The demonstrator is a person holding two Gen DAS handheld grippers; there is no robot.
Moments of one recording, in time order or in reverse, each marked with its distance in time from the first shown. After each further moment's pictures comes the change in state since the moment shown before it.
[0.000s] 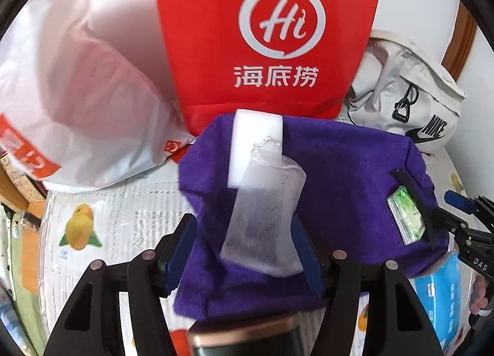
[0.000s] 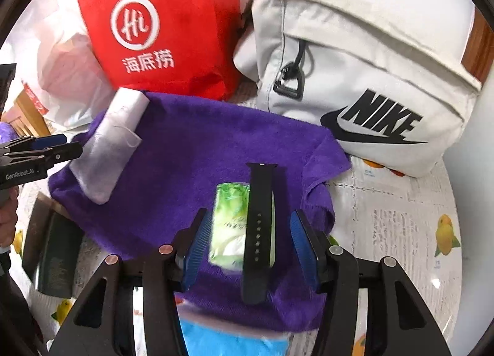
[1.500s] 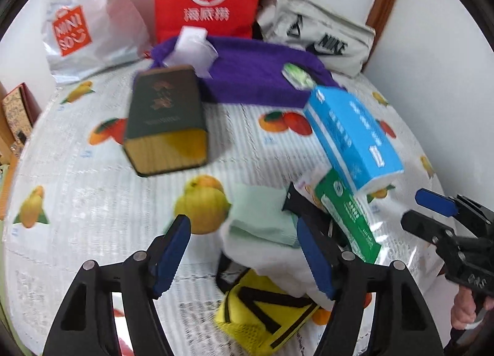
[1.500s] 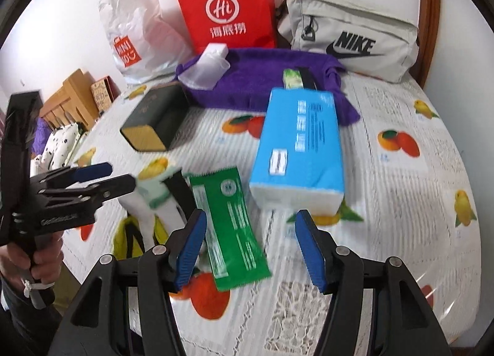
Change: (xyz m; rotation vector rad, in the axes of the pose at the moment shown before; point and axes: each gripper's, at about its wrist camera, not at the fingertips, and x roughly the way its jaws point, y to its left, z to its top) left arm -0.107 -0.067 -0.233 0.030 0.020 -0.161; right arm -0.153 0.067 -0.217 0.057 -0.016 0.104
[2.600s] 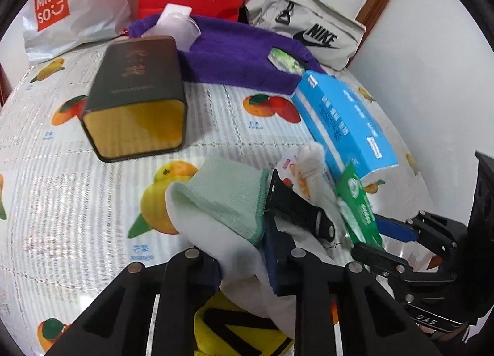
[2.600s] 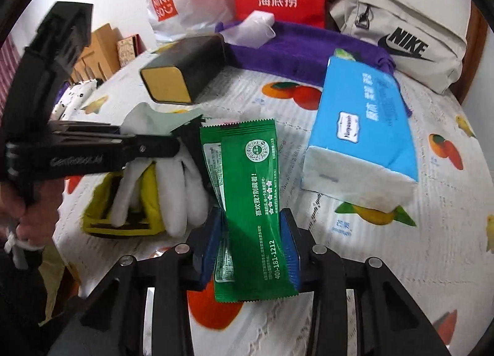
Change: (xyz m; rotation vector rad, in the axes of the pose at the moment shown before) left arm 0.019 0.014 -0.006 -0.040 0.013 -0.149; right arm 0.046 0.027 -0.025 -0.195 0.040 0.065
